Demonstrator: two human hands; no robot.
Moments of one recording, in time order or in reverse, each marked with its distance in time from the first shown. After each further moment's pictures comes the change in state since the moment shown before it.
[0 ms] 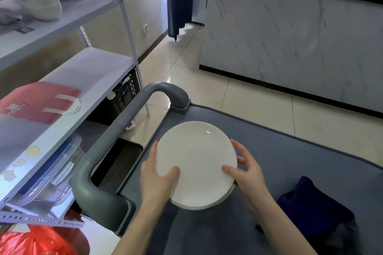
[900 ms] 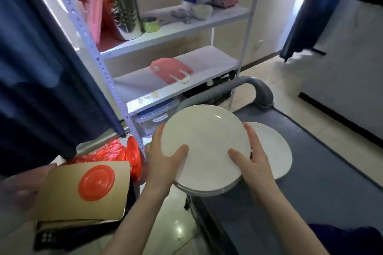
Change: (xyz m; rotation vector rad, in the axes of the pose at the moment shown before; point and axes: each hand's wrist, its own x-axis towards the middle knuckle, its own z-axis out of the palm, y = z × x) left_hand -0.186 -0.009 -0.076 -0.154 0.646 0.082; right_hand -0.111 -0.034 0.042 -0.179 -0.661 -0.301
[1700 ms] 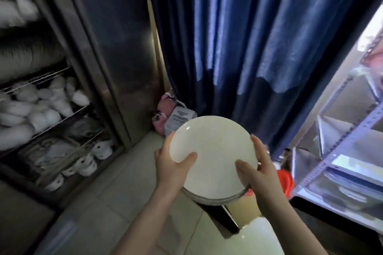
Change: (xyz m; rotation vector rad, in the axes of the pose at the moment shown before) left_hand -0.148 -0.090 -0.465 -0.087 1.034 -0.106; right_hand -0.166 -0.059 0.466 0.002 -0.955 -0.146
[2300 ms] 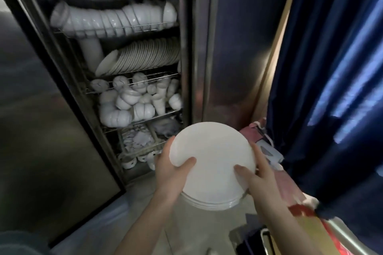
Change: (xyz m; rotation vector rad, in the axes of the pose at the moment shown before) left_hand 0.198 -0.043 -0.193 -0.065 0.611 -0.075; right_hand 0.185 -0.008 0.311 0.005 -0.559 -0.011
